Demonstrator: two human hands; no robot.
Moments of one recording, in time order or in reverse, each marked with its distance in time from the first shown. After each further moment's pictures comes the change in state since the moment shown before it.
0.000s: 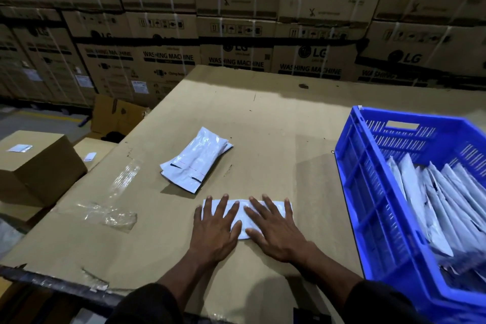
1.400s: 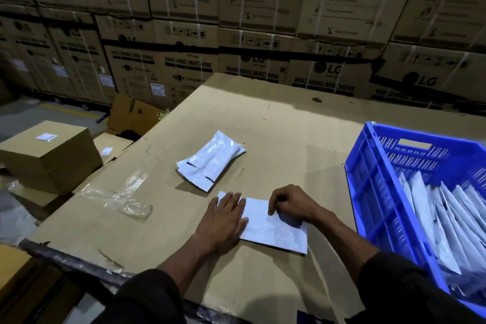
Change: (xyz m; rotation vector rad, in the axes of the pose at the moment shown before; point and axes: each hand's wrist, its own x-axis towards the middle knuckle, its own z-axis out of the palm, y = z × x) left_hand 0.003 -0.009 -0.034 0.021 -0.014 0.137; right_hand 0.039 0.016 -0.101 0.582 -0.099 0.107
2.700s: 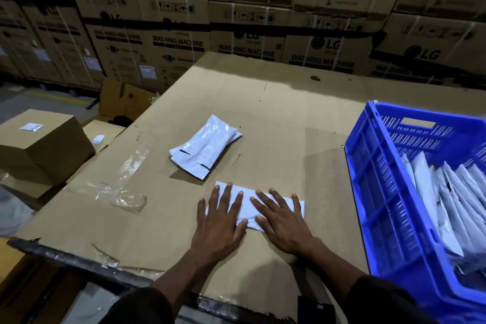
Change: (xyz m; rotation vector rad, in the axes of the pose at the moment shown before) left_hand -0.025 0.018 0.030 -0.043 0.119 -0.118; right_hand -0.028 0.054 0.099 -0.597 0.148 -0.085
